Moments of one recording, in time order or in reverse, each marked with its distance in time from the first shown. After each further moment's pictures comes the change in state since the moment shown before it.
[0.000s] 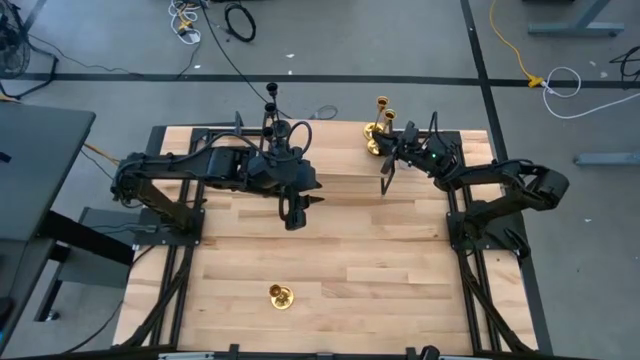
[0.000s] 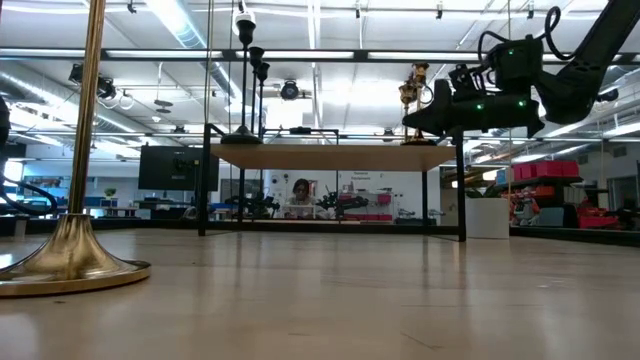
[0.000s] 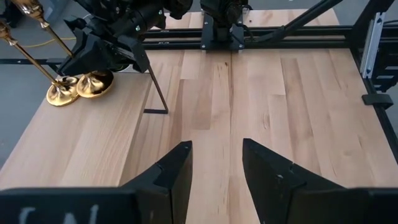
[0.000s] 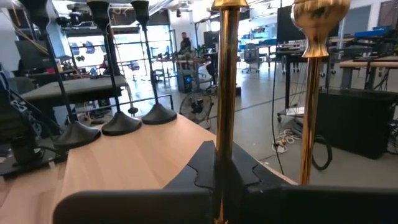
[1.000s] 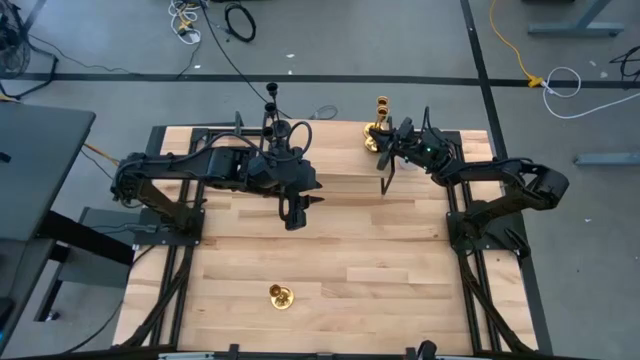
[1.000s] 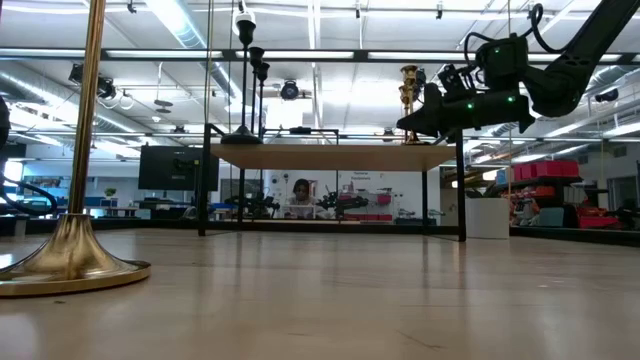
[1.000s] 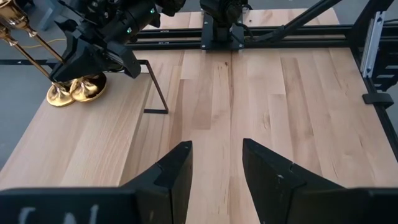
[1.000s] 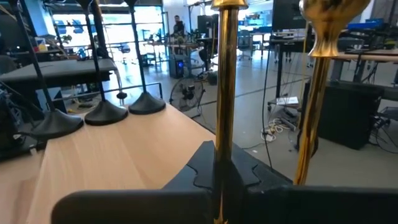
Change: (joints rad) left arm 0.000 0.000 0.000 0.000 0.000 0.004; right arm -0.002 0.000 0.079 -0.146 0.027 -0.056
